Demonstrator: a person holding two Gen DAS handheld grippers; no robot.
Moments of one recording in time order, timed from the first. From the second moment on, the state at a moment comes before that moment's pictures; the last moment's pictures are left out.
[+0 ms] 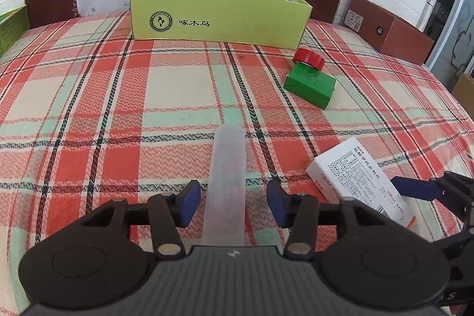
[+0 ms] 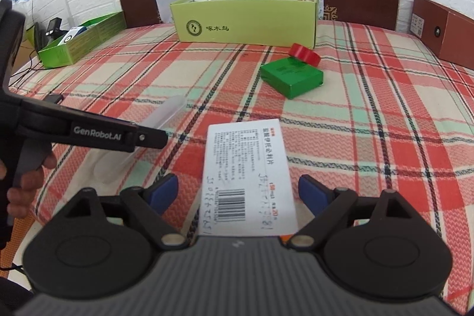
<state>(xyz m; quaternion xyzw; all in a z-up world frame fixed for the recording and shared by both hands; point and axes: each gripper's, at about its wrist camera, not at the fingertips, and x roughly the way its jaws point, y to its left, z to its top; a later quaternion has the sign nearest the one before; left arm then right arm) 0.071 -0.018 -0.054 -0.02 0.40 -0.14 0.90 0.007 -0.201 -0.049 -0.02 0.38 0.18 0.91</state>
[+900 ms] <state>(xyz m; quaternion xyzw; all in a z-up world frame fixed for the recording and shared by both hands) 0.085 -0.003 -0.029 -0.04 0.37 -0.16 0.92 0.033 -0.189 -0.042 -0.02 0.36 0.19 0.91</state>
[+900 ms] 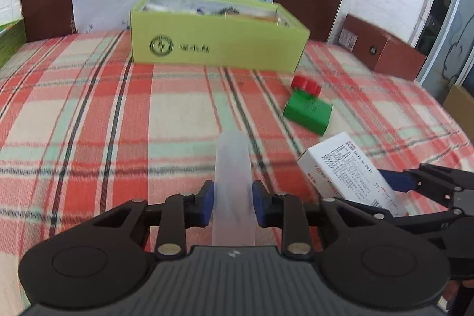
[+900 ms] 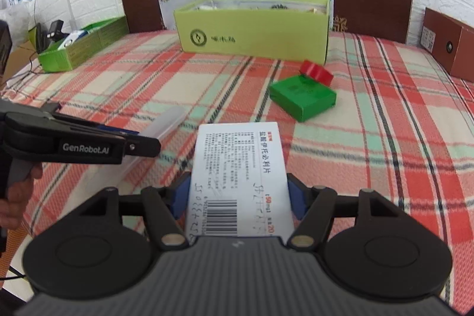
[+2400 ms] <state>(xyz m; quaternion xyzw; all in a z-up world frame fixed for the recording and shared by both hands) 0.311 -0.023 0.051 -0.09 0.24 -0.12 0.96 0.299 -0.156 -0.003 -0.07 0.20 0.09 0.97</state>
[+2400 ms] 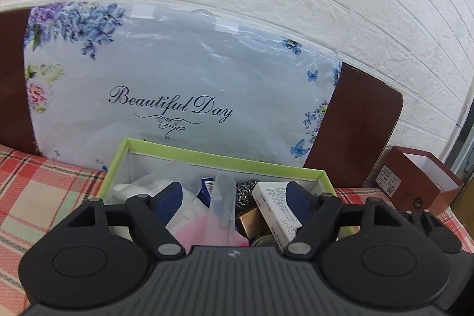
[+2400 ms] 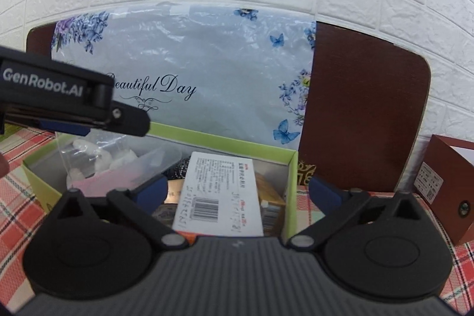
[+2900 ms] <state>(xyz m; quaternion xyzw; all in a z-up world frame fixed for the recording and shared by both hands) 0.194 -0.036 0.088 -0.05 0.23 -0.07 0.97 0.181 -0.193 0.043 -0.01 0.17 0.09 0.98</state>
